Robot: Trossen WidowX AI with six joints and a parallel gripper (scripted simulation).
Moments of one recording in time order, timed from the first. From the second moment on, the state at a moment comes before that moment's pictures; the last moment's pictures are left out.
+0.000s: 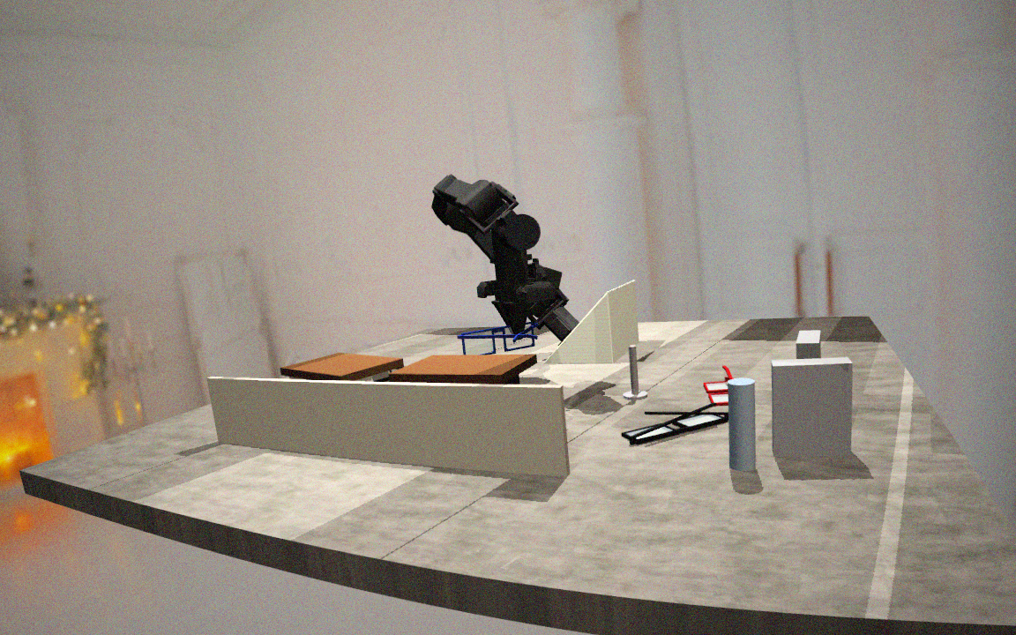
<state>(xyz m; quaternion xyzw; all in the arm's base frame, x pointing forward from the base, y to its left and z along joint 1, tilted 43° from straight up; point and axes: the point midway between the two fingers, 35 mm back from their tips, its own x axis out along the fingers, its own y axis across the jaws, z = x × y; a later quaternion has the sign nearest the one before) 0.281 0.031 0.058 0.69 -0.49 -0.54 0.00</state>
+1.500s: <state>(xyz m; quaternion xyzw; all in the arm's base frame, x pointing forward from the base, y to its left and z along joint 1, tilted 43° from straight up) 0.232 0.202 -0.062 0.69 -0.48 -0.54 0.00</state>
